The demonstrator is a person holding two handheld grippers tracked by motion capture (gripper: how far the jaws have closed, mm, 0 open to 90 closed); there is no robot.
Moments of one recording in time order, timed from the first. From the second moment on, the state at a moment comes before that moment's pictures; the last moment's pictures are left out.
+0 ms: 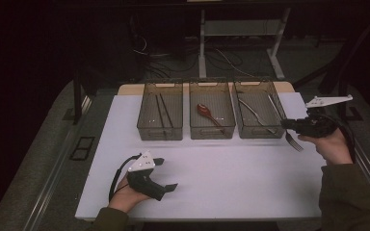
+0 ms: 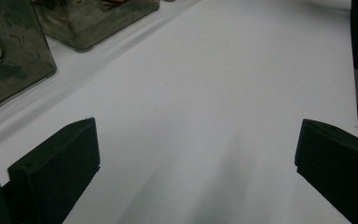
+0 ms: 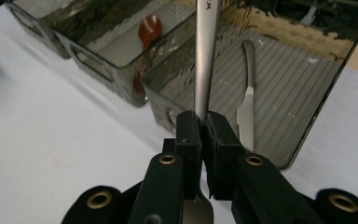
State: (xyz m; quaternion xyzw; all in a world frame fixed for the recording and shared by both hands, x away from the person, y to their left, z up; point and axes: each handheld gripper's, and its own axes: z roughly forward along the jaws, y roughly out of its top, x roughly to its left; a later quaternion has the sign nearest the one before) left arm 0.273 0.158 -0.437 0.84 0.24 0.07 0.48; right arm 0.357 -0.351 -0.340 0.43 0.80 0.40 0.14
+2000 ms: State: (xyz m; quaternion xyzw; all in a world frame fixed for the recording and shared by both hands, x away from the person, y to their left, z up) left arm 0.268 0.158 -0.433 0.83 0.24 0.07 0.50; right arm 0.474 -0.311 -0.393 0.48 0.80 0.32 0.17
